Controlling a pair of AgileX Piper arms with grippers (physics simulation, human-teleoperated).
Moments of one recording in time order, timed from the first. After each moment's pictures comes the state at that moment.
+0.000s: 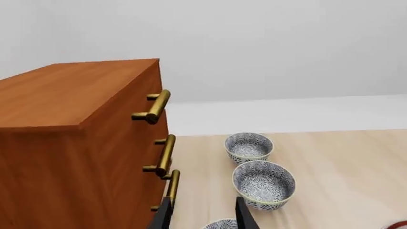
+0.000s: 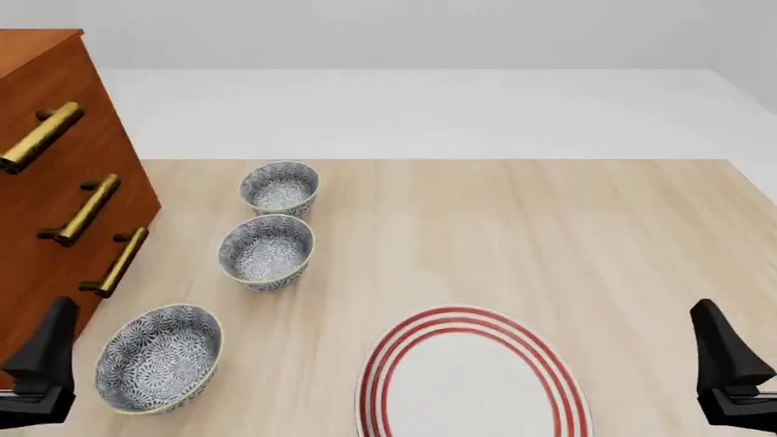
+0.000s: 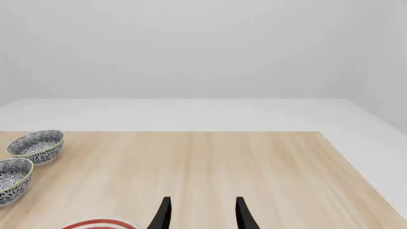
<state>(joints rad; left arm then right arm) 0.02 0.00 -0.01 -0.01 0.06 0.00 0.01 0.00 0.00 0.00</state>
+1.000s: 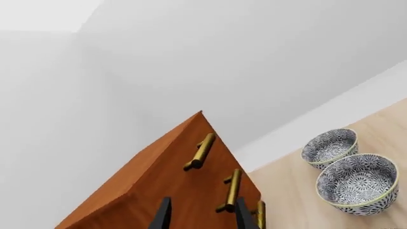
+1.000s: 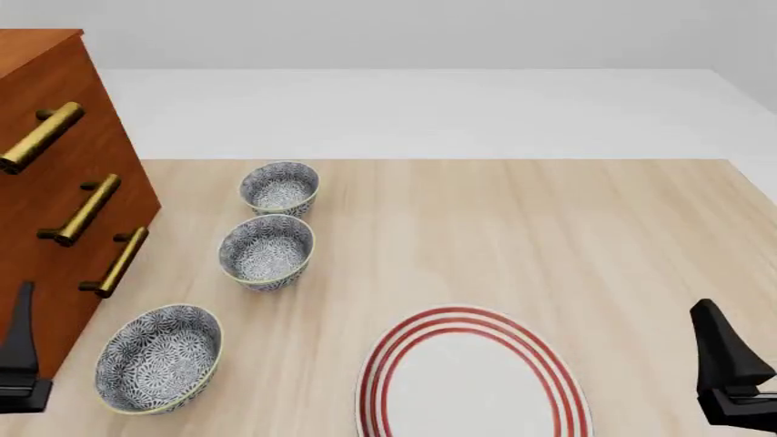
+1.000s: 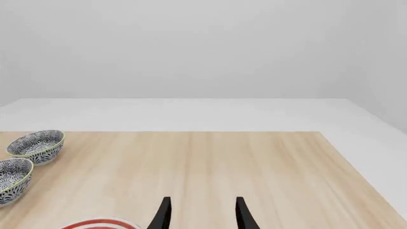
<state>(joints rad) 0.09 0.01 0.00 -0.23 0.67 0.00 0.01 0.00 0.00 0.00</state>
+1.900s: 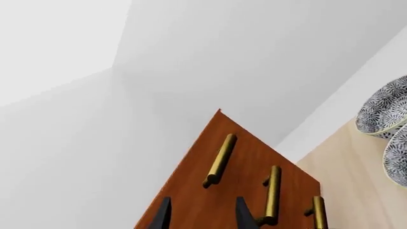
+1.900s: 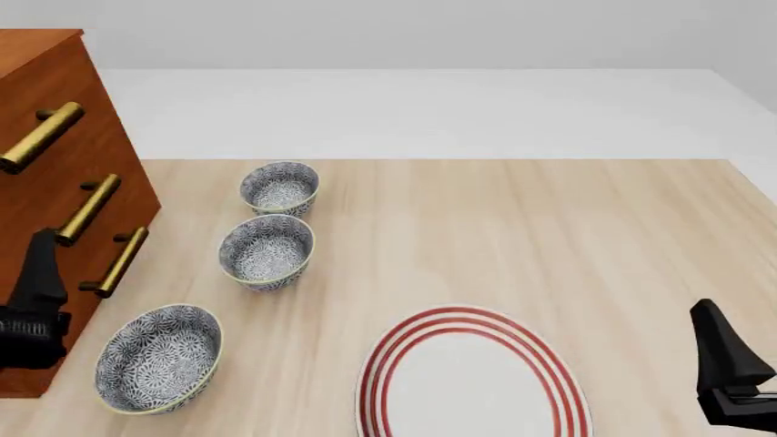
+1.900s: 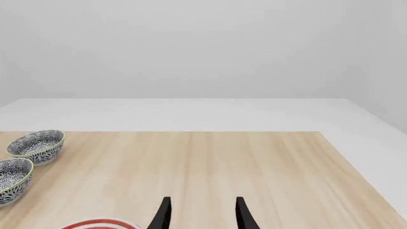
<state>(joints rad) 0.14 0.75 0.00 -0.99 1.03 0.00 0.01 0.00 0.00 0.00</state>
